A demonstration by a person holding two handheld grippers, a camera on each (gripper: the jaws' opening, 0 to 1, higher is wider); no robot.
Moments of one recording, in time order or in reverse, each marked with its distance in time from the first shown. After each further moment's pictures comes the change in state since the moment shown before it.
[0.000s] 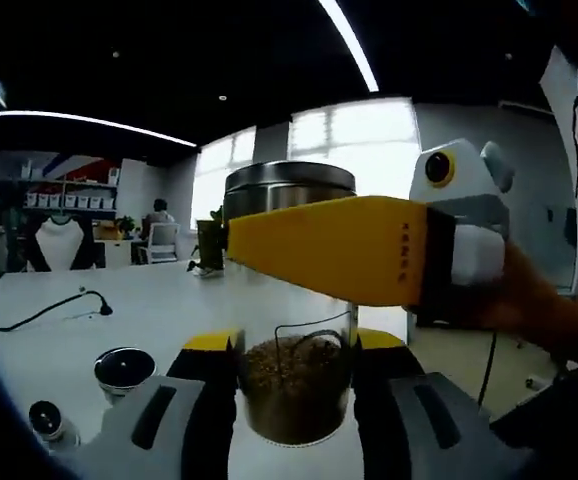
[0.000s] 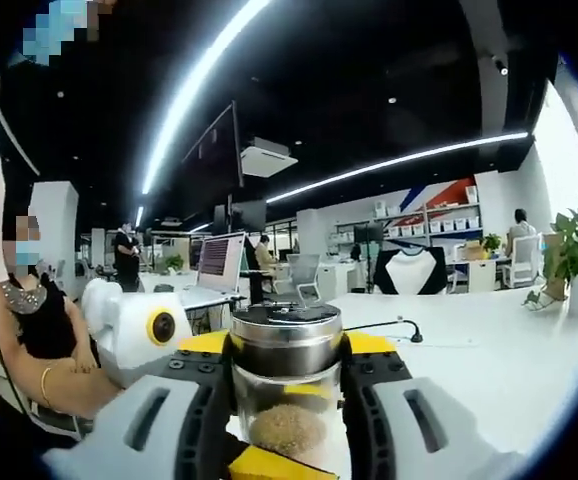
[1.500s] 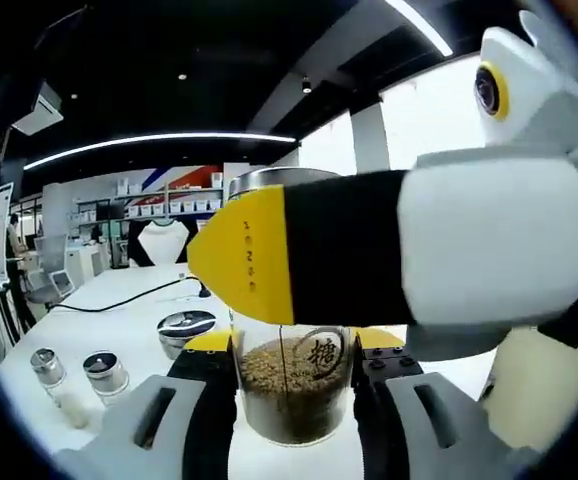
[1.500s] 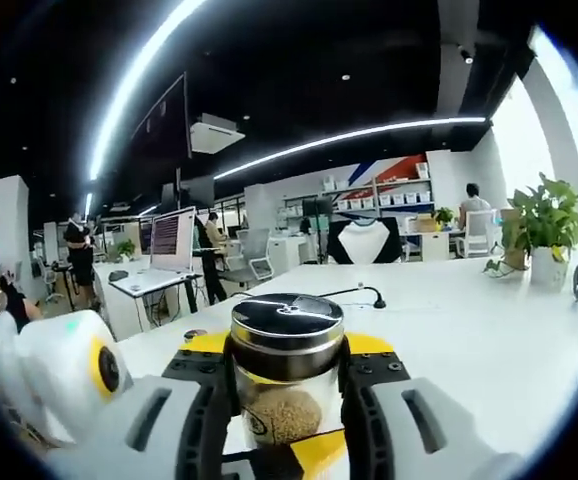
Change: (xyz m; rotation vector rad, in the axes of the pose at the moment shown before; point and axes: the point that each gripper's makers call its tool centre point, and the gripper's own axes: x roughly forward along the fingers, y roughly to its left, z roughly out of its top) left arm -0.004 0.026 -0.025 0.014 0.037 0.445; right arm 0.007 -0.009 -0.027 0.040 0.100 -0.176
